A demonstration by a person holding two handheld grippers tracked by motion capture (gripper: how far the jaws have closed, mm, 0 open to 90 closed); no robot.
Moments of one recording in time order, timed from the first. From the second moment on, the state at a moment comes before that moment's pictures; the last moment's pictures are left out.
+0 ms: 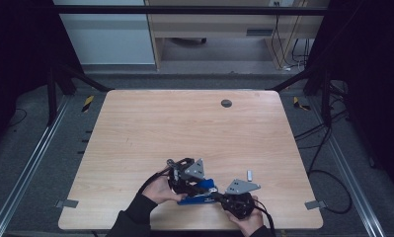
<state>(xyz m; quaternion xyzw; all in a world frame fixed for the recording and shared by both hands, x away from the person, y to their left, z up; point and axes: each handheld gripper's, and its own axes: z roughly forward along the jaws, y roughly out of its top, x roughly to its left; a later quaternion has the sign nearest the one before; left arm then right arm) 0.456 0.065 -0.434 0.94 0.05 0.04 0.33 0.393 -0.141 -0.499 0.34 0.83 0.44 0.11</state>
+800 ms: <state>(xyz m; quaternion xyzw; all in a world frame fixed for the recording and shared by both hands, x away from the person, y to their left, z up) 0.454 0.061 -0.438 0.94 0.06 0.04 0.33 0.410 -0.163 -0.483 0.29 0.82 0.48 0.10</state>
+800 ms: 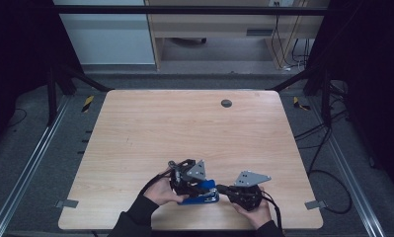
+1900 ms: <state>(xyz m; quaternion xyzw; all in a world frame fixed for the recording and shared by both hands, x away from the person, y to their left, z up) 0.435 0.087 -0.444 0.93 0.14 0.08 0.33 0.408 -0.155 -0.479 0.27 0.82 0.50 0.10</state>
